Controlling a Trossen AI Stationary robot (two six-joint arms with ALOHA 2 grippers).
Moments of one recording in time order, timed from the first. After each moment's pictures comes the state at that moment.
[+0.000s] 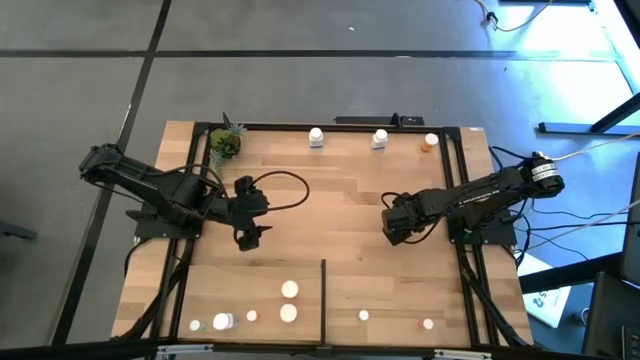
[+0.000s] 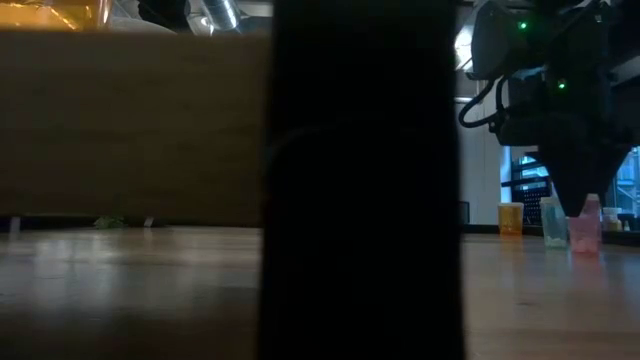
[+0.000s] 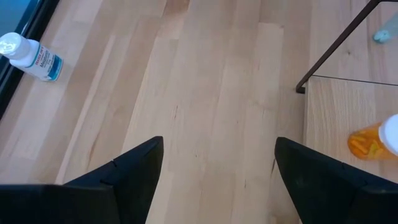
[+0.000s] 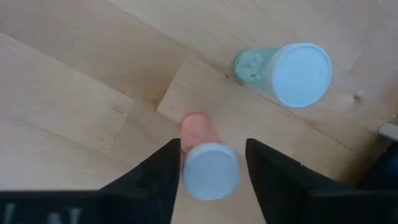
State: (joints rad) left arm -0.32 1.16 1.10 -0.90 -0.38 -0.41; right arm 0.17 1.41 0.79 -1.00 0.09 1.23
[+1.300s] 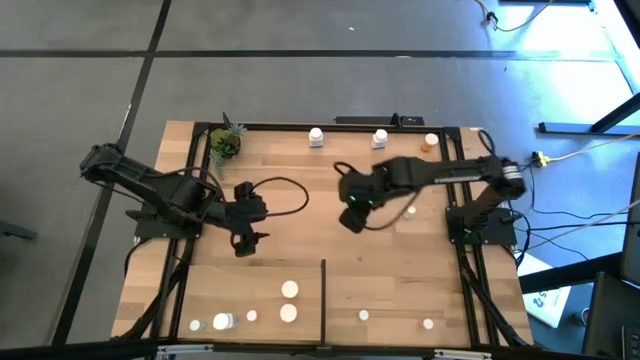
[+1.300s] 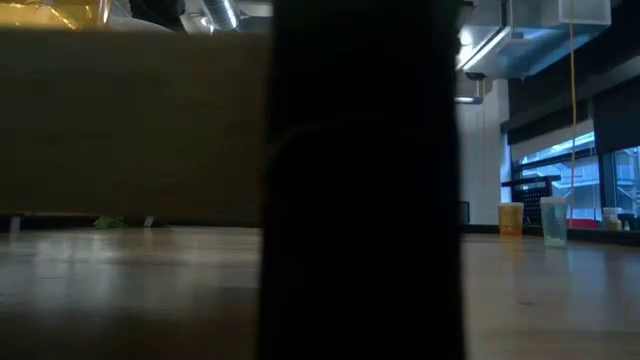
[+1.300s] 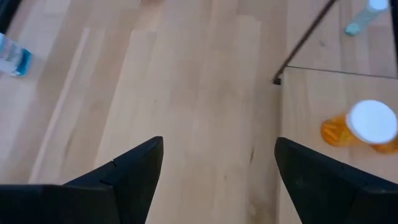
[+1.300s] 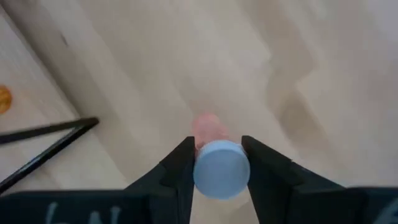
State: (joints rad) left arm -0.36 1.16 1.10 -0.90 -0.33 -0.44; right arm 0.07 1.72 1.68 -1.22 0.14 0.64
